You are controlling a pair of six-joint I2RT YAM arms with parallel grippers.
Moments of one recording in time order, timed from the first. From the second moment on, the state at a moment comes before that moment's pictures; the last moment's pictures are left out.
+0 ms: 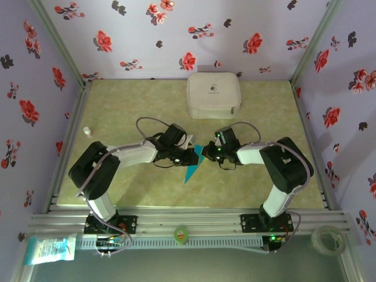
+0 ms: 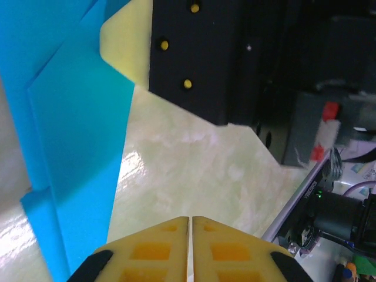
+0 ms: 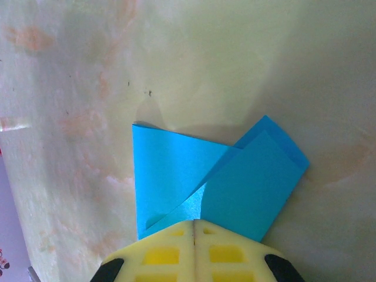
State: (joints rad) left arm -0.79 1.75 0.99 -0.19 0.55 -0.68; right arm 0.51 1.73 0.69 0.17 -0.42 0.92
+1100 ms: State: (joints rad) left arm -0.82 1.67 0.69 -0.08 0.55 -0.71; right arm 0.51 1.73 0.69 0.17 -0.42 0.92
